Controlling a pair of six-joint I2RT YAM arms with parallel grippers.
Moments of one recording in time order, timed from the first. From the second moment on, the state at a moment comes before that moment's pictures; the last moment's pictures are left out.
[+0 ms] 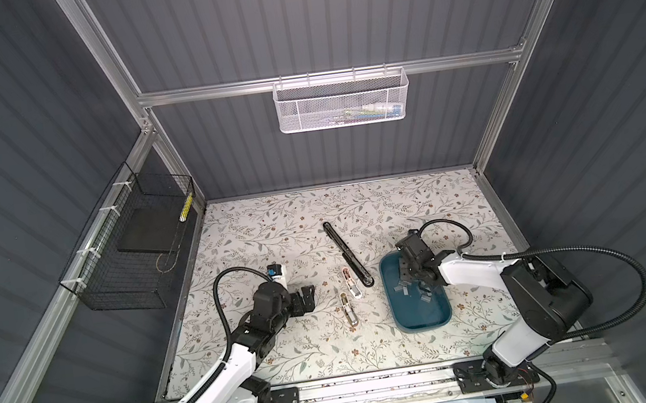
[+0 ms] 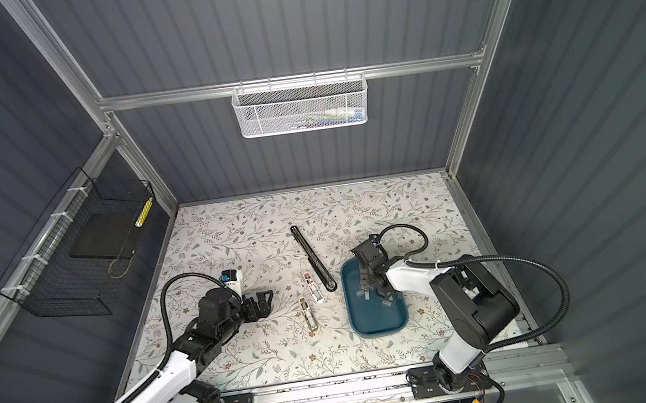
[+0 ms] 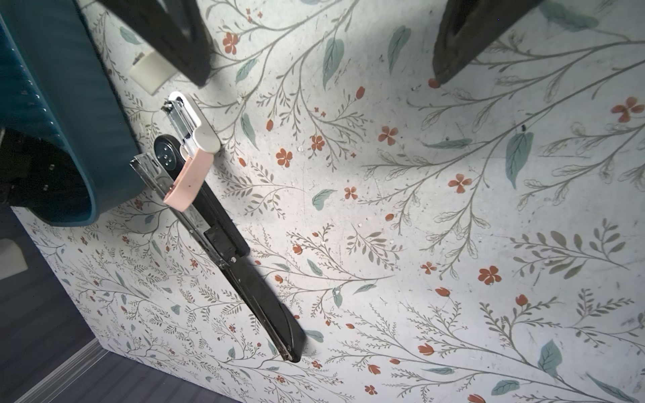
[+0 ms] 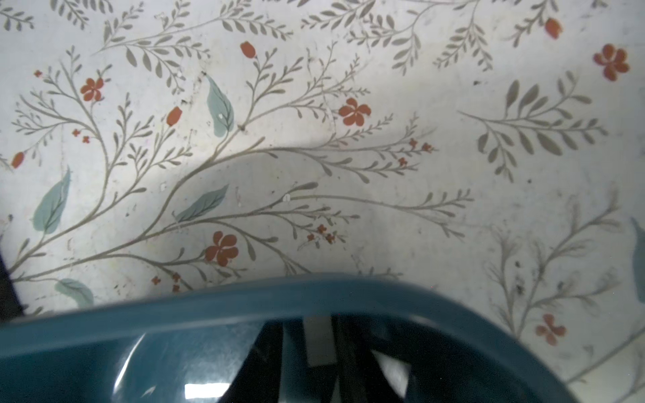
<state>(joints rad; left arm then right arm) -0.48 0.90 0.34 -0.06 -0.01 -0.42 0.53 1.62 0.75 -0.18 0.30 0.54</state>
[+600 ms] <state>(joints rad) -0.48 0.90 0.34 -0.06 -0.01 -0.42 0.52 1.67 0.79 -0.17 0.31 0.51</state>
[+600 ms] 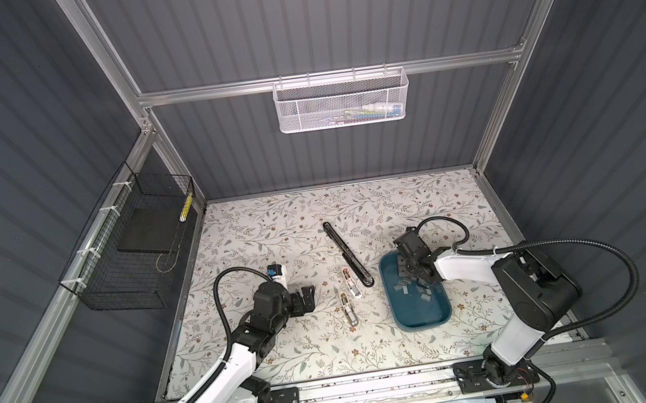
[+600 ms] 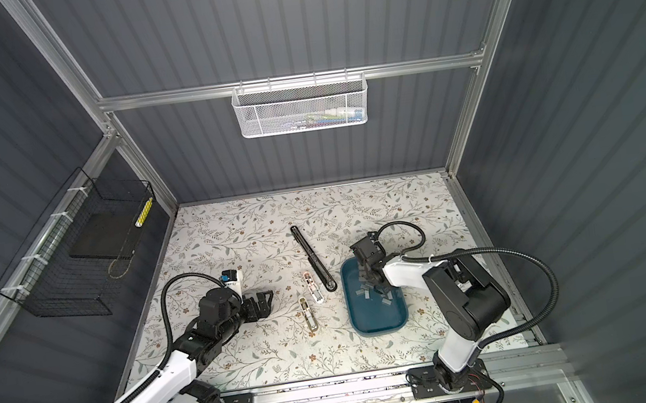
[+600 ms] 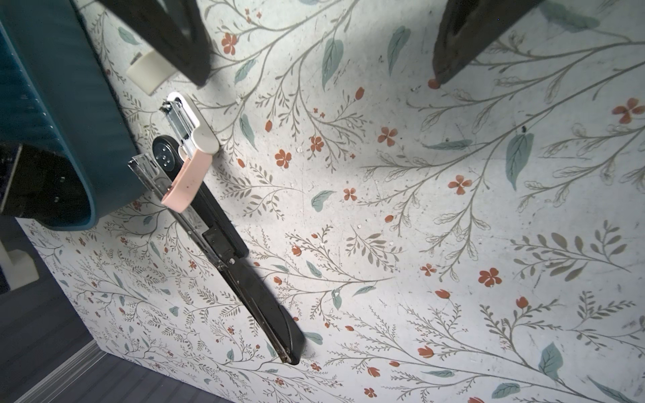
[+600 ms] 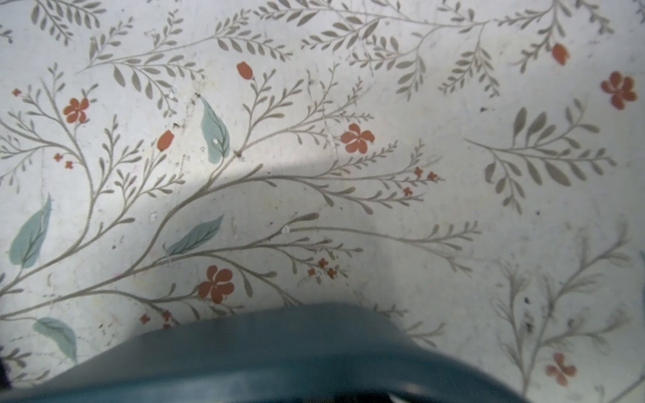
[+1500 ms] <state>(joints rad) -0.48 0.90 0.34 -0.06 -0.01 -0.42 0.52 1.48 0.72 -0.18 0.26 0.51</state>
